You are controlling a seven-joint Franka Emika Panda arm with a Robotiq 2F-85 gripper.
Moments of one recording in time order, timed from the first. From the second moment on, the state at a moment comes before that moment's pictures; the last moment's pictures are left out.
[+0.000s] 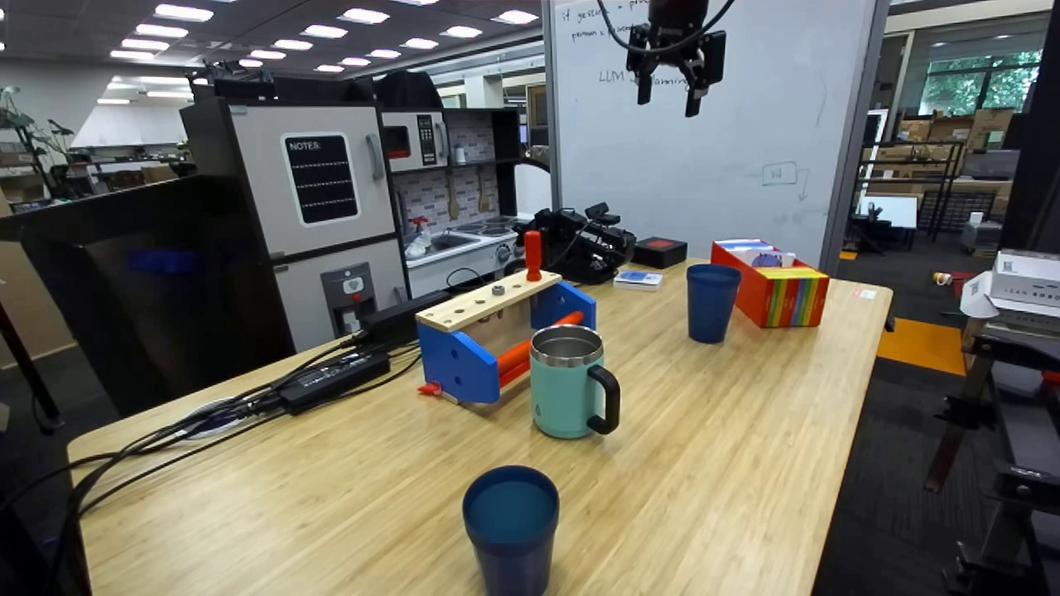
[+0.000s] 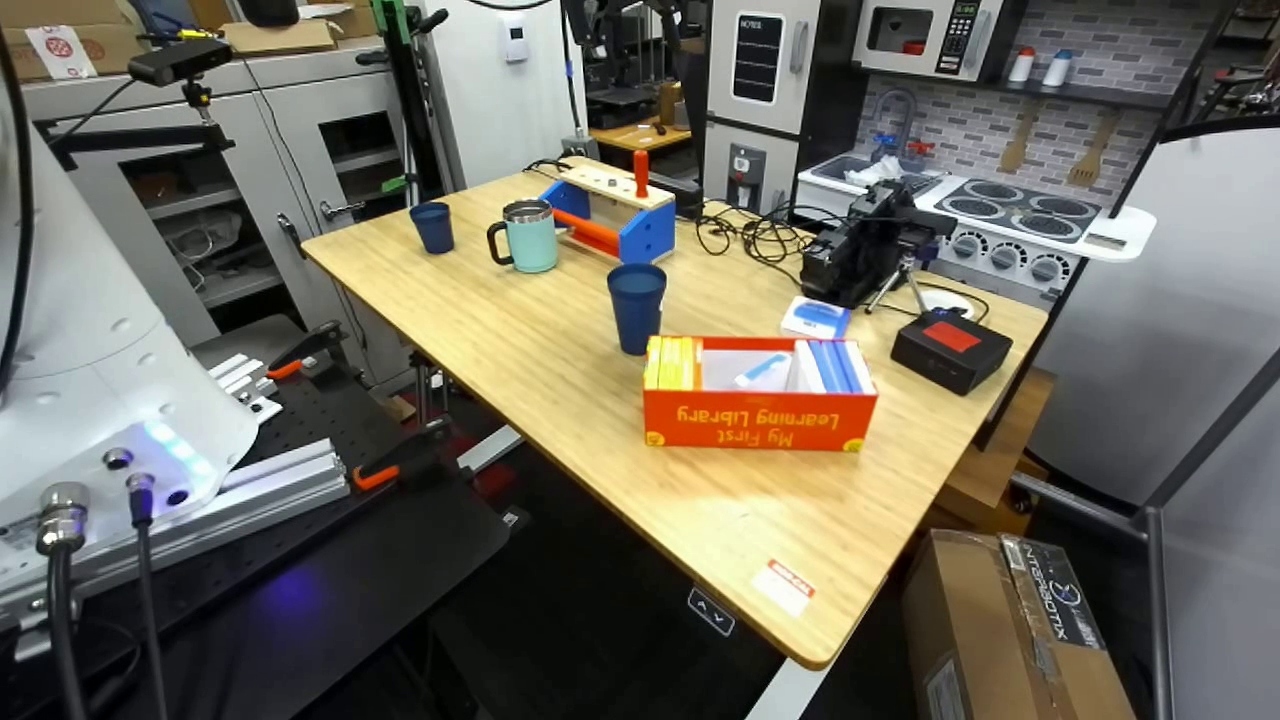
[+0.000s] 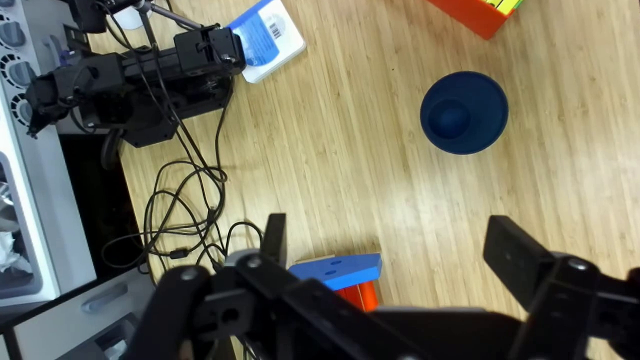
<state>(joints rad) 0.00 0.07 -0.06 -2.05 -0.35 2.30 -1.15</state>
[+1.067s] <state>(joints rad) -0.17 0.55 0.26 -1.66 -0.02 2.69 -1.71</state>
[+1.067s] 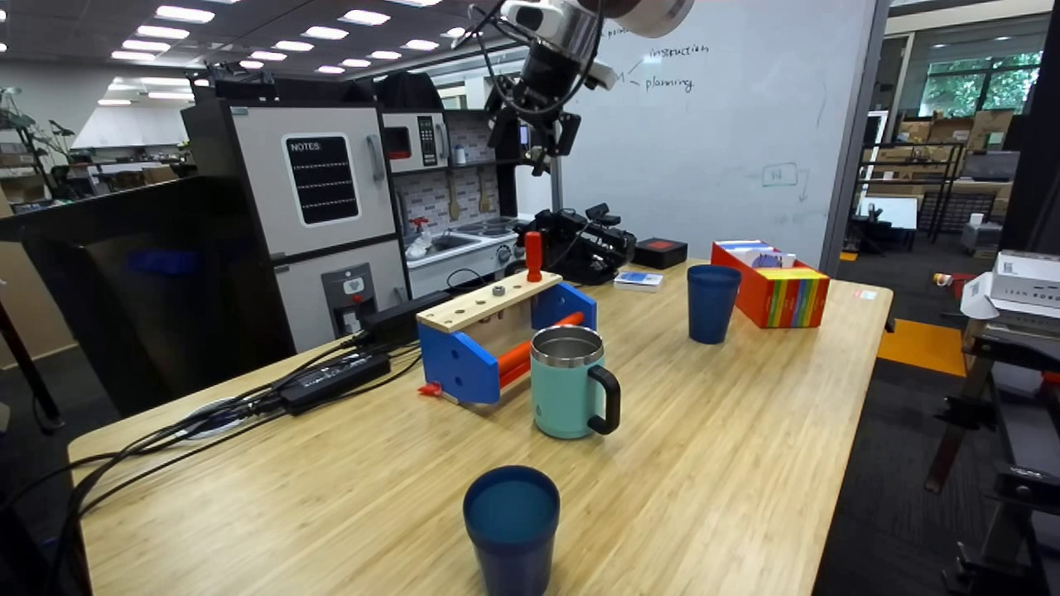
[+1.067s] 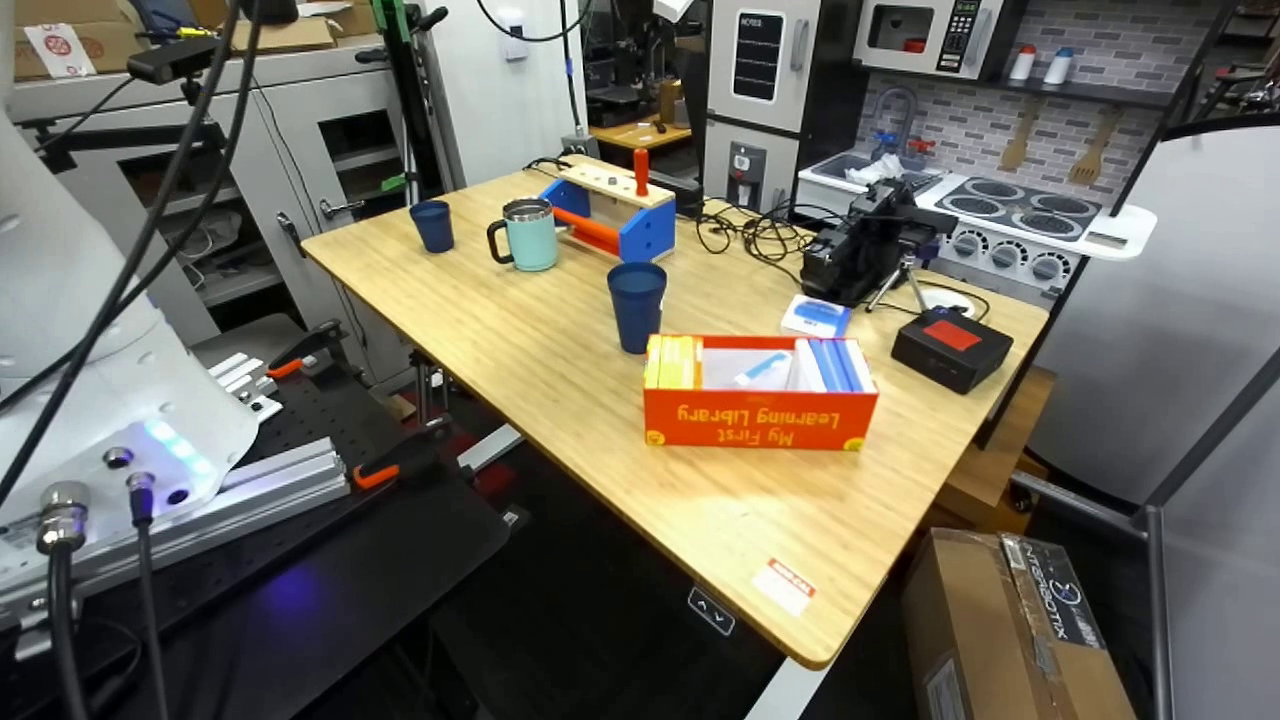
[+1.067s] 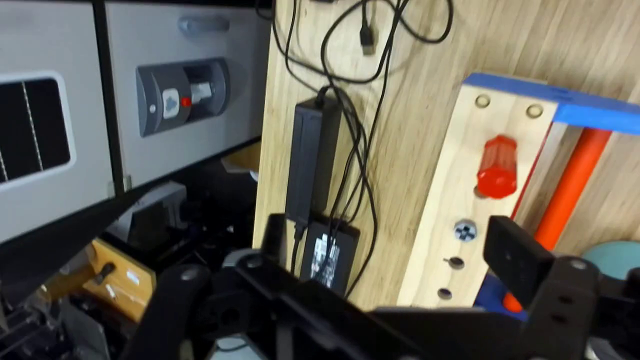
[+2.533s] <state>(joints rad) -0.11 0.64 0.27 -1.31 0.16 1.88 -1.96</state>
